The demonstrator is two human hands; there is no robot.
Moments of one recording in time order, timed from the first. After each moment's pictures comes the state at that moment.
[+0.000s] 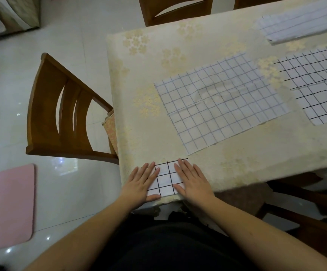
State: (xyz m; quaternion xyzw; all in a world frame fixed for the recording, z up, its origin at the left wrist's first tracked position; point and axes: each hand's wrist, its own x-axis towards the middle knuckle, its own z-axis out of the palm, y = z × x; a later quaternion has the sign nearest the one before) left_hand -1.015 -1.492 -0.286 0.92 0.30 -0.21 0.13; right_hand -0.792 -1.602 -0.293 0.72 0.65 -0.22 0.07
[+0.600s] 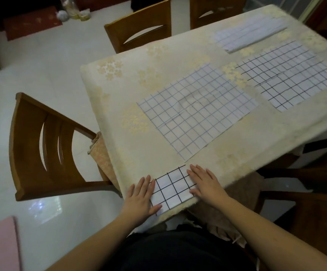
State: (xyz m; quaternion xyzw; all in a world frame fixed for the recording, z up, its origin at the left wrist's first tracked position) left_hand -1.026 -1.467 -0.281 0.93 0.26 -0.22 0.14; right_hand -0.776 -1.618 -0.280 0.79 0.57 -0.23 0.04
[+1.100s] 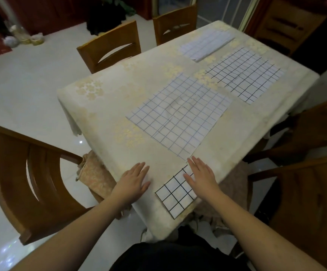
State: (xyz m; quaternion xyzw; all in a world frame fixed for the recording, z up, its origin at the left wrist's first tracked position) left_hand -1.011 -1.344 -0.240 0.97 0.13 -0.13 0.14; right_hand -0.848 -1.572 -0.224 0.91 0.35 -0.21 -0.08
